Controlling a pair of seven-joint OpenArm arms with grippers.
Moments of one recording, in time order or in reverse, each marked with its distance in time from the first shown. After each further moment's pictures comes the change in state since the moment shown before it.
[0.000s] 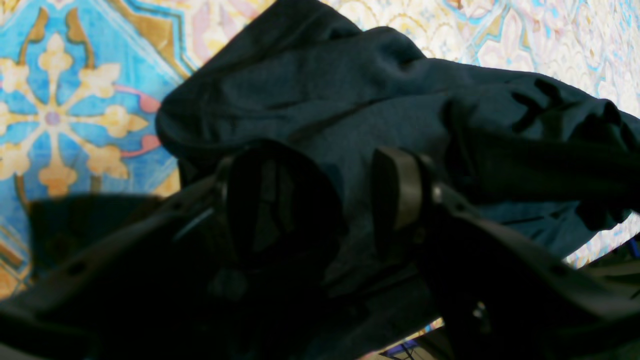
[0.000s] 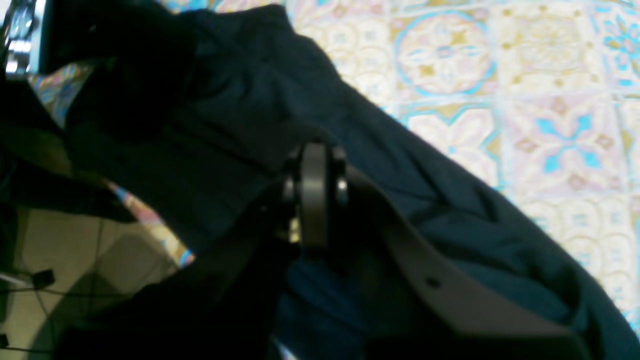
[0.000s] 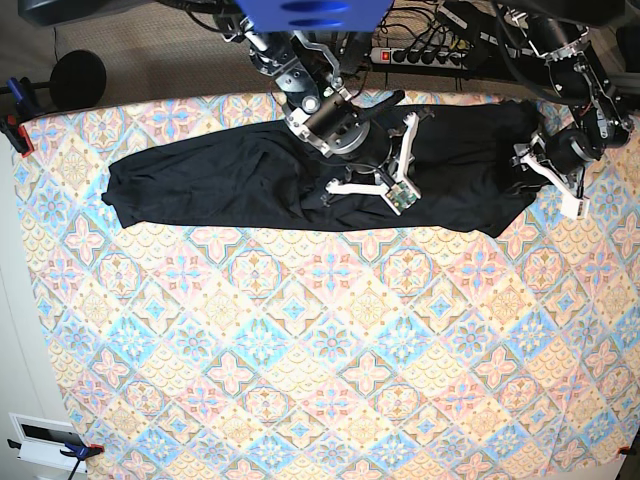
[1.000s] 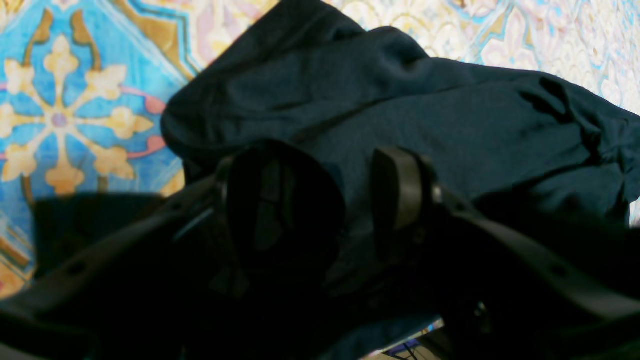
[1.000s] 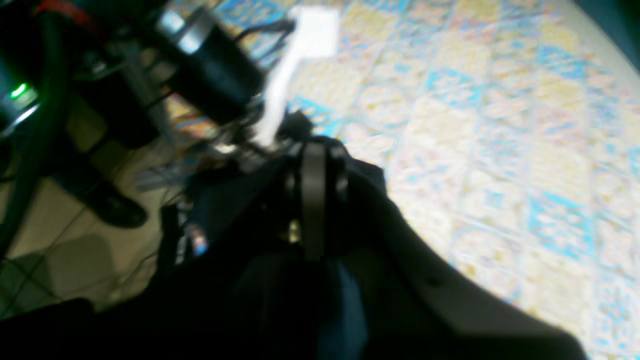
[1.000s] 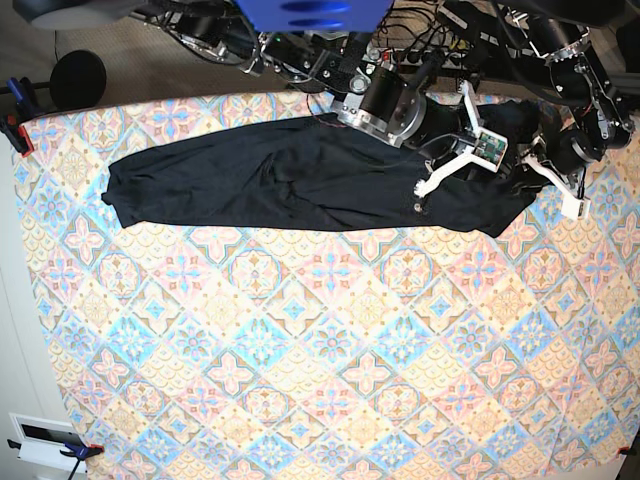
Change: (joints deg) left arm -0.1 -0.2 0.0 0.0 0.4 0.0 0.2; right arm 12.8 2.1 -21.8 -0.8 0.2 0.2 9.1
